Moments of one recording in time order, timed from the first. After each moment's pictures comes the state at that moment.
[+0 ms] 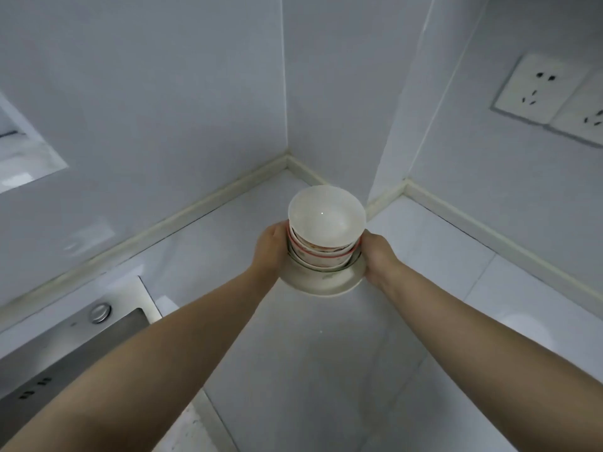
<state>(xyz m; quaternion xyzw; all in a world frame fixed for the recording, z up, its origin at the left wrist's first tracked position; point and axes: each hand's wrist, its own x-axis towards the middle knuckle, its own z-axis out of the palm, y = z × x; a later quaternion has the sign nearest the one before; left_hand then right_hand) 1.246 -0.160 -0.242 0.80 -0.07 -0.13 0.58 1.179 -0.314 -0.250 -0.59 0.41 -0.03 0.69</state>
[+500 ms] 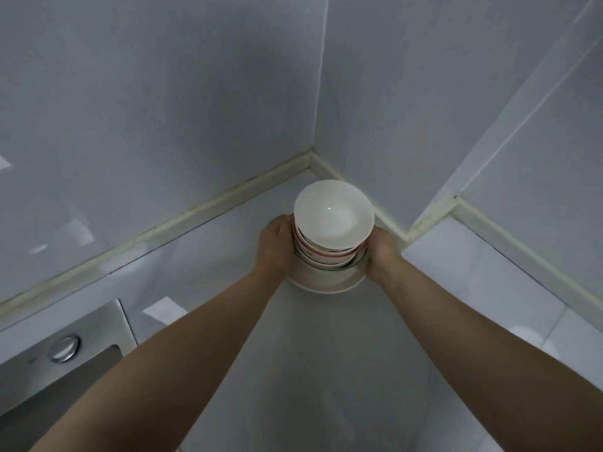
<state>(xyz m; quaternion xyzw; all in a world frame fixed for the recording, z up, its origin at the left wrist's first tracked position) 1.369 -0.179 -0.317 0.80 -0.03 -0.11 0.59 1.317 -0.327 -0.303 -0.53 0.41 -0.03 0.74</state>
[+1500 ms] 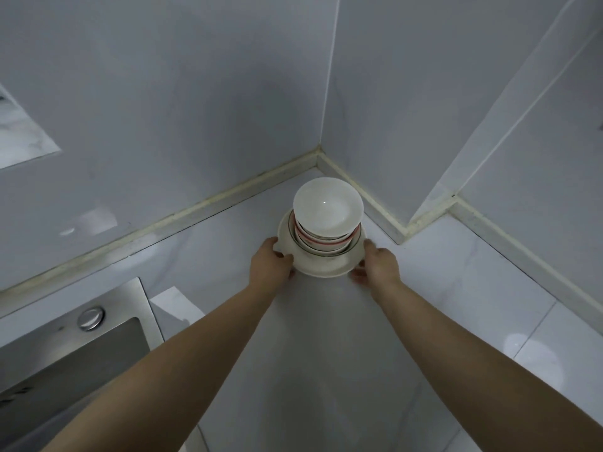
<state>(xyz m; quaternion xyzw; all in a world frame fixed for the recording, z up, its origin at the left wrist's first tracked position) 1.327 -0.140 -0.328 0.83 0.08 -0.20 0.52 1.266 -0.308 -0.307 -0.68 0.45 0.00 0.59</state>
